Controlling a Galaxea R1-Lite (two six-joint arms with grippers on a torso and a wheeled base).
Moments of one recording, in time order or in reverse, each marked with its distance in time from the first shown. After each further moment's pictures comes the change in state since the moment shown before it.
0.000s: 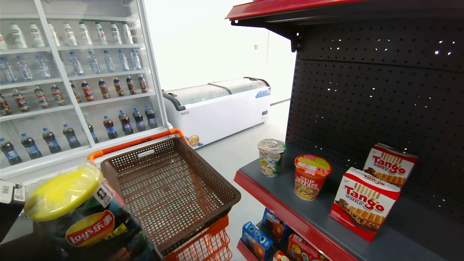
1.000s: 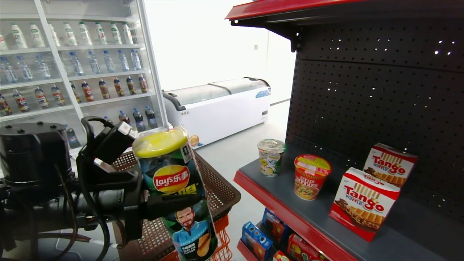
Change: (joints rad) left arm -0.126 0.455 -0.337 -0.036 -0.272 -0.009; right arm 0.000 0.000 0.000 0.000 0.000 0.000
